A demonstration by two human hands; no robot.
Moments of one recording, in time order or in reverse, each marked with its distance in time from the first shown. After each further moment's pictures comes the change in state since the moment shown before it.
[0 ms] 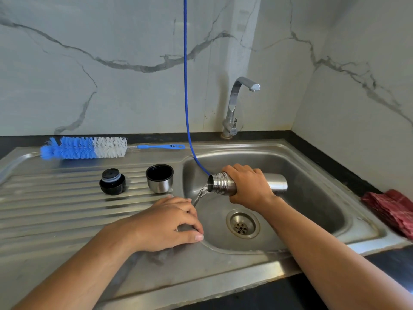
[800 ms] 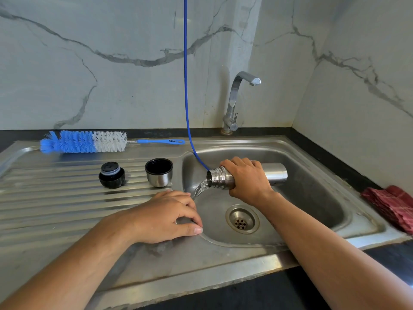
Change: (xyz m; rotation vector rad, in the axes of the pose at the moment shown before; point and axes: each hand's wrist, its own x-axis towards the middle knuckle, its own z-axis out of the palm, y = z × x) left_hand 0.000 0.001 0.000 -0.005 -0.011 -0.031; right_hand 0.000 -0.002 0.003 -0.058 0.076 -0.020
